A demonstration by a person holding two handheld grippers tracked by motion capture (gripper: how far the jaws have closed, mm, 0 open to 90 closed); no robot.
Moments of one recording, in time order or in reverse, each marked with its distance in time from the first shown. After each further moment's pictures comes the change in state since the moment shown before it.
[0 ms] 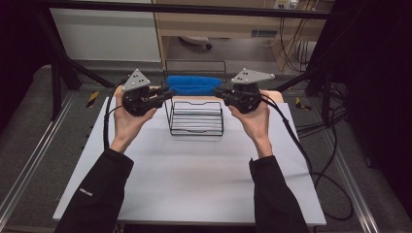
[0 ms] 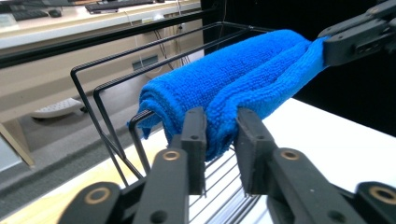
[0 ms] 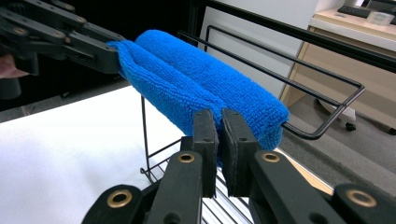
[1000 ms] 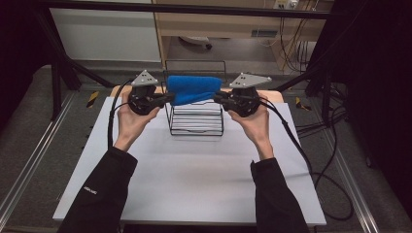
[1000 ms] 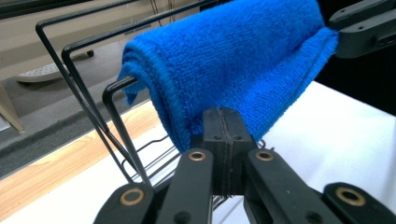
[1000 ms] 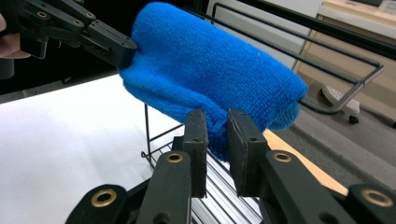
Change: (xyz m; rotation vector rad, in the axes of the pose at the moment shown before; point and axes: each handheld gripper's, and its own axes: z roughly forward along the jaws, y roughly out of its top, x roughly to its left) left arm -0.001 -0.002 0.019 0.153 -0.015 -0.030; right arm 0.001 -0.010 0.004 0.051 0.016 -0.019
